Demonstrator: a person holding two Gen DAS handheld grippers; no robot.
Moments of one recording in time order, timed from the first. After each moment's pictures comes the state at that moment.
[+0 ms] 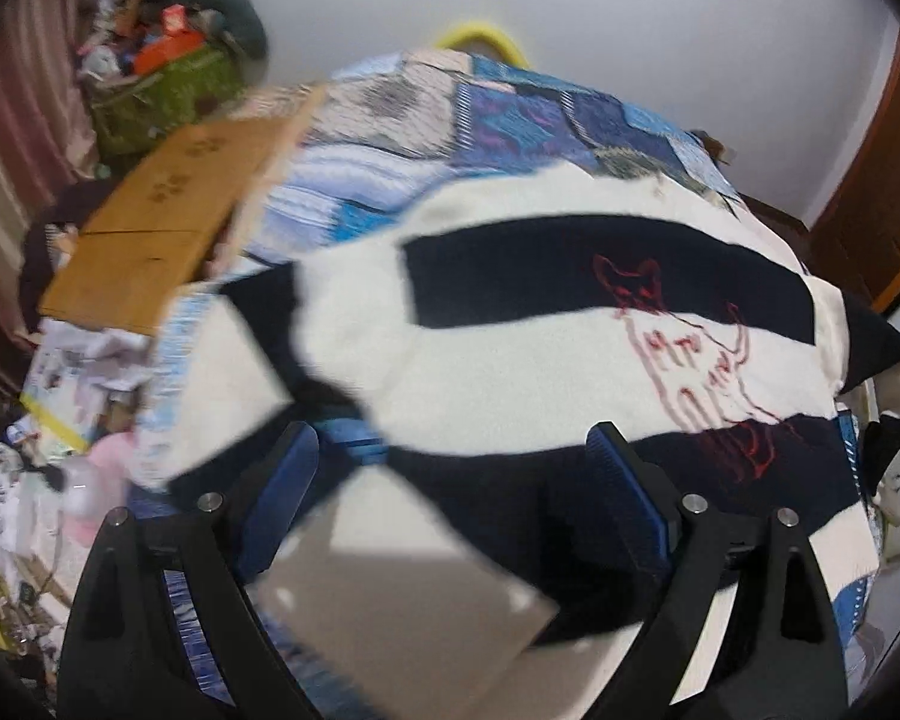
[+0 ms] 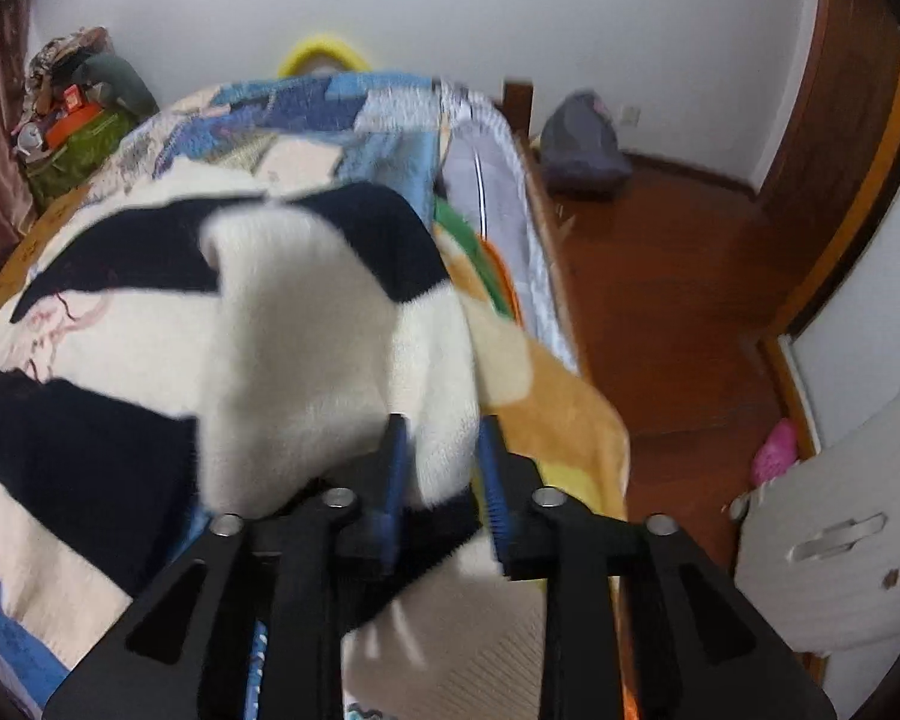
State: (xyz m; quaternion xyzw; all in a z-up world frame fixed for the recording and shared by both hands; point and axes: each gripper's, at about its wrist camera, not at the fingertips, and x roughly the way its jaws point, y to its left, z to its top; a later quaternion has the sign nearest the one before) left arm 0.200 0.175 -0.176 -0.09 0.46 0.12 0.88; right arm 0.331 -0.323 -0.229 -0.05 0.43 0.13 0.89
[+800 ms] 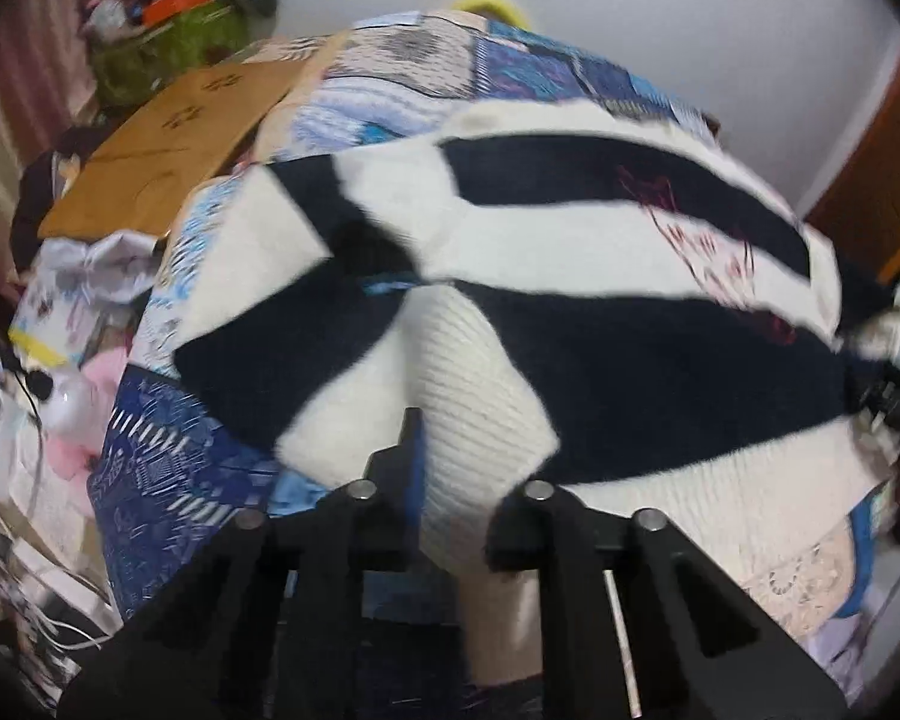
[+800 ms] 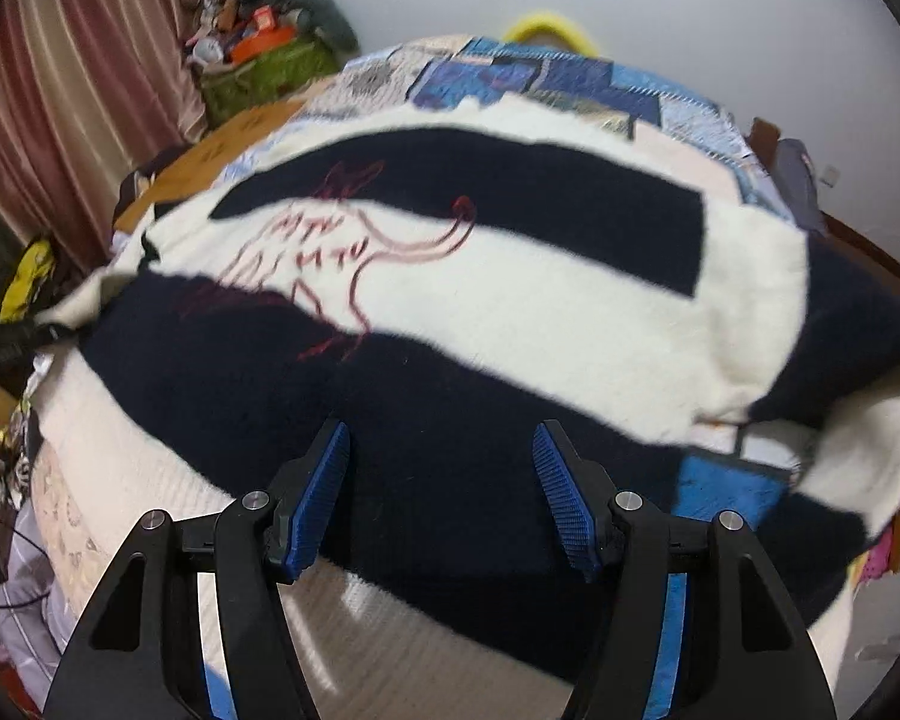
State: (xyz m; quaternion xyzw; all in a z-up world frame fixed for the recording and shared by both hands) left arm 0.131 0.195 -0.217 -0.13 0.47 0.10 0.86; right arm 0.284 -0.148 -0.253 -0.09 0.45 0.34 0.82
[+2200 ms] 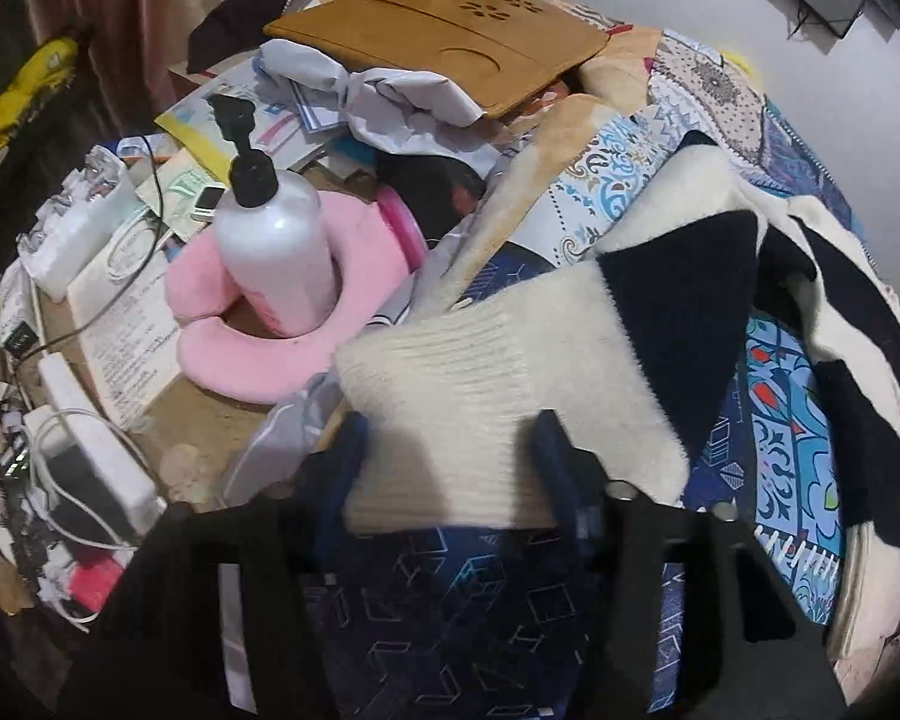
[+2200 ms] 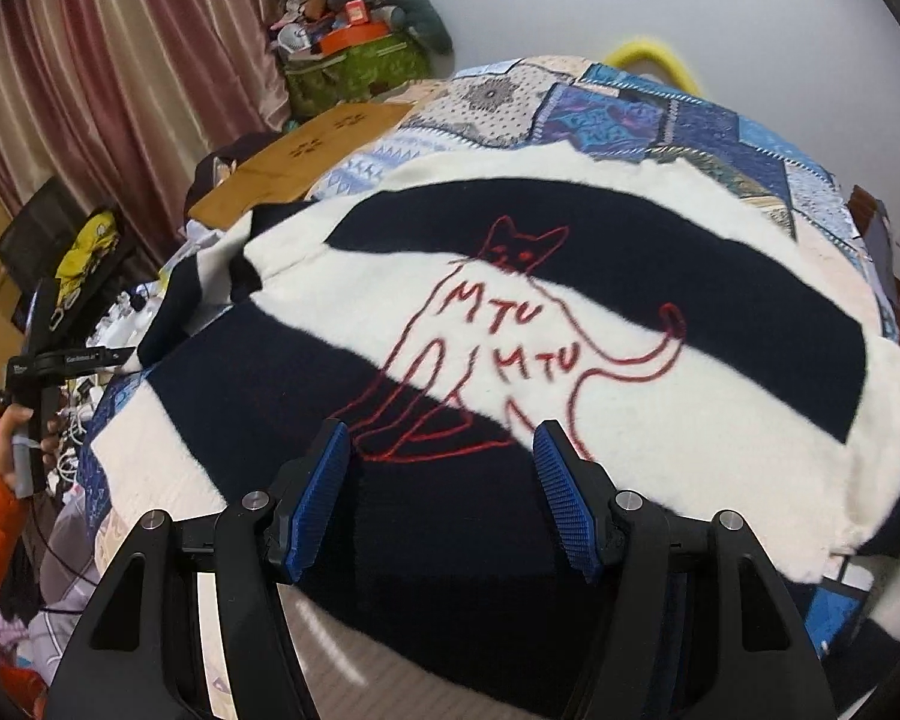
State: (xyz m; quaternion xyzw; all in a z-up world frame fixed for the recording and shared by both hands) left arm 0.039 0.352 -0.286 -0.28 0.46 0.29 0.79; right arm 0.273 -0.047 -0.236 -0.10 0.42 0.43 0.79
